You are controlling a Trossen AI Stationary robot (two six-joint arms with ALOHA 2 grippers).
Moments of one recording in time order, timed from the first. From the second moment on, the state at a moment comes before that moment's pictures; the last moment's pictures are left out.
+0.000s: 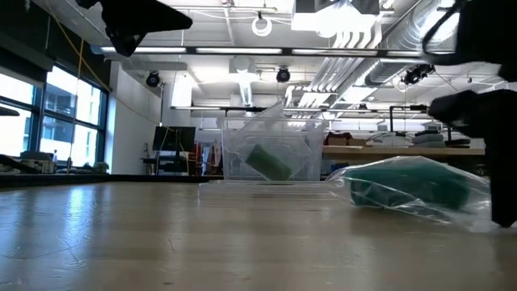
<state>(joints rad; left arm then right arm) -0.59 1.34 0.70 0.24 -0.60 -0.49 0.70 1.87 0.96 -0.37 0.28 0.49</state>
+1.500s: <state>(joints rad) -0.43 1.39 0.70 -0.20 -0.31 -0.49 0.15 1.72 1.05 -0.02 -0.31 -0.38</state>
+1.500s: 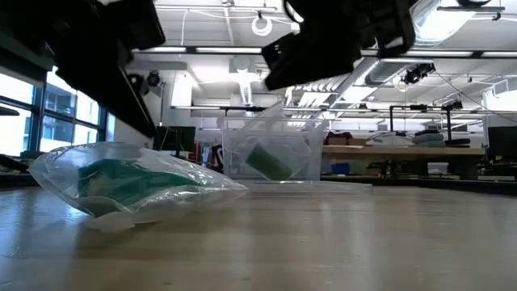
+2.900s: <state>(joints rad) -0.76 1.43 0.70 -0.48 -1.06 -1.30 0.29 1.92 1.73 -0.58 0.92 -0.19</state>
